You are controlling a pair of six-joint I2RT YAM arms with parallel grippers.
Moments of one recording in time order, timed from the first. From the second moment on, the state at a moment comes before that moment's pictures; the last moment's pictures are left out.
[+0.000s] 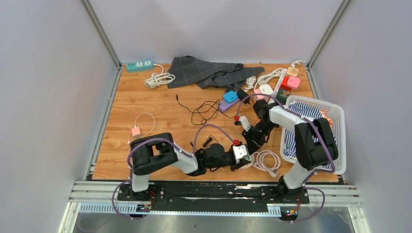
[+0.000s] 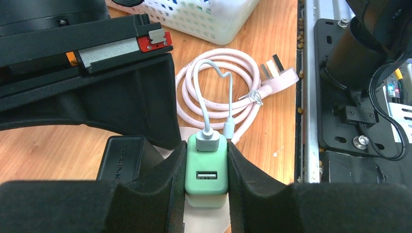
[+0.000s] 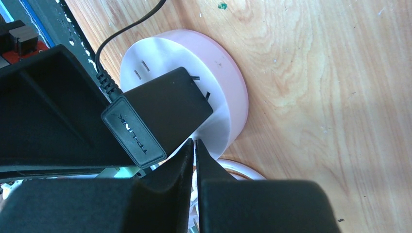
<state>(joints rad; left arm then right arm) -1.24 1.89 0.68 1.05 0.11 0.04 0.30 1.65 0.96 -1.01 -0.59 -0.72</state>
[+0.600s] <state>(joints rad) -1.20 1.86 0.64 1.06 0.17 -0.02 0.34 1.66 0.97 -1.00 -0.60 -0.72</state>
